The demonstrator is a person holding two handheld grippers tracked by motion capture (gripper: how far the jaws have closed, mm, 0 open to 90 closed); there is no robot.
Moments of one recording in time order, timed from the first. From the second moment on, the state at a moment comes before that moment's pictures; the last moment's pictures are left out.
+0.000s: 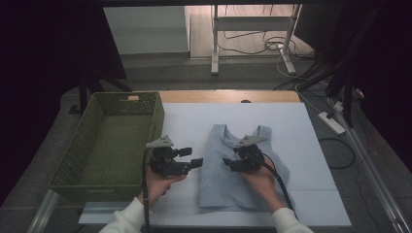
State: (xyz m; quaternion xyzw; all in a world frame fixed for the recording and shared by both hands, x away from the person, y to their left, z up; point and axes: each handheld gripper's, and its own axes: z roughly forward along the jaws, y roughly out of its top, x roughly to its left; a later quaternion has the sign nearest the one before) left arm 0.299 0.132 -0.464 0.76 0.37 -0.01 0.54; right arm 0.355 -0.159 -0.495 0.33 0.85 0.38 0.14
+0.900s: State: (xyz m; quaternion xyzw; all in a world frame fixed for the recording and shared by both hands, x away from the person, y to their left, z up) left arm 0.297 0.135 -0.462 0.76 0.37 0.00 0.54; right arm 0.345 -0.168 -0.487 0.29 0.88 0.33 0.20
